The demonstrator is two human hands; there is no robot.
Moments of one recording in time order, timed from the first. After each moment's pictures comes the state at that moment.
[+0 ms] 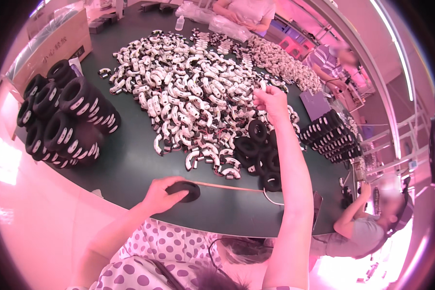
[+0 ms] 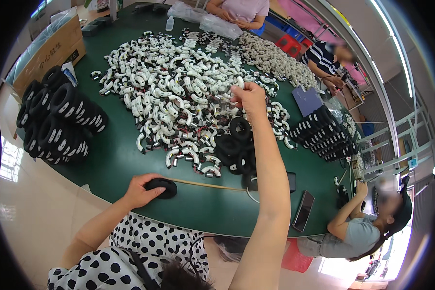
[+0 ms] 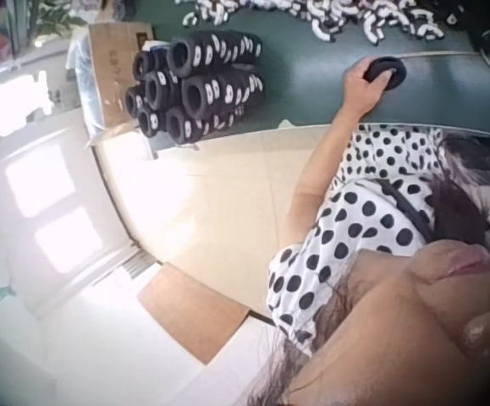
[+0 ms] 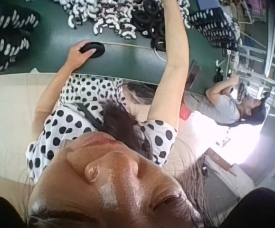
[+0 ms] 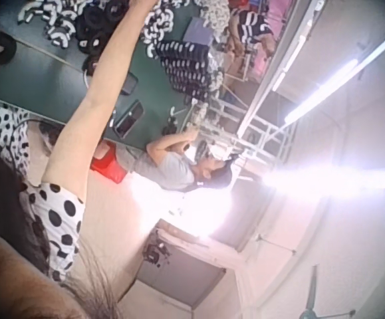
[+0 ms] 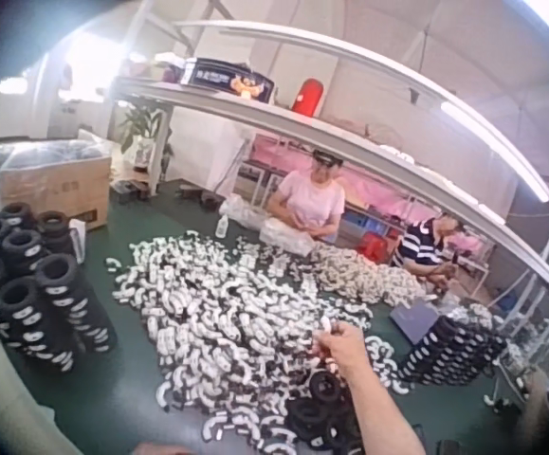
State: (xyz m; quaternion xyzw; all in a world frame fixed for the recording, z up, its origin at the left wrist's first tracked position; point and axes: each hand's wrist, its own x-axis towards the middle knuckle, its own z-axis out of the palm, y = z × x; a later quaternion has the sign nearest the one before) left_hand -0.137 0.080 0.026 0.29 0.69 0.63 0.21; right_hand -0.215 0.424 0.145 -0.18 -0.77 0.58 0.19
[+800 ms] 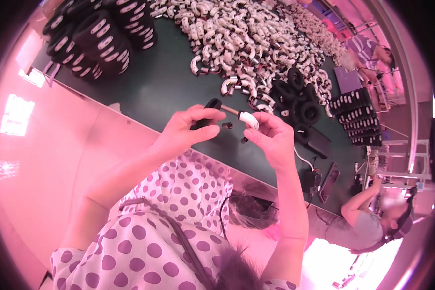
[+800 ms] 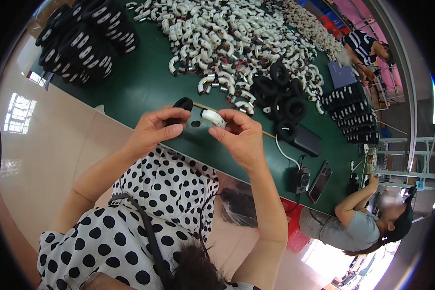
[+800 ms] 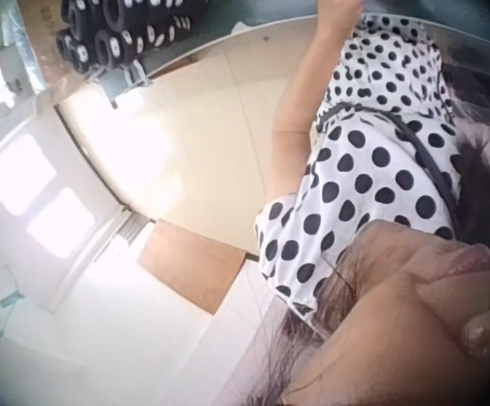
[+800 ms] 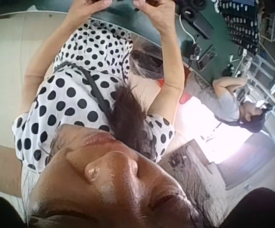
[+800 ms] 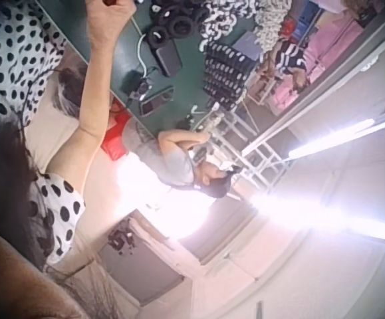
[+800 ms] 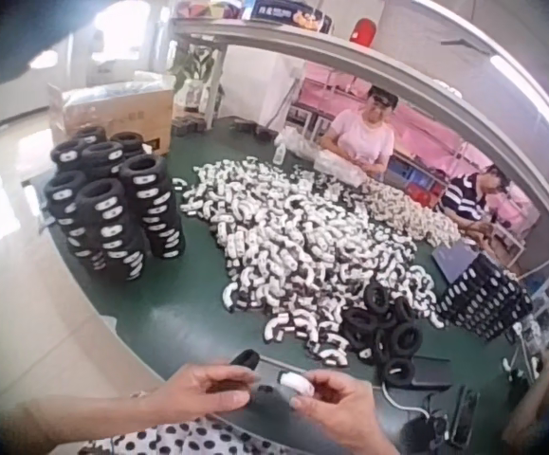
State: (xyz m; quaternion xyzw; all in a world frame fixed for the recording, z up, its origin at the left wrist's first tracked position) left_hand -0.088 0.050 0.051 0.20 0.54 0.76 0.31; right_hand -0.016 0.255 0.096 -0.09 -0.72 0.68 0.03
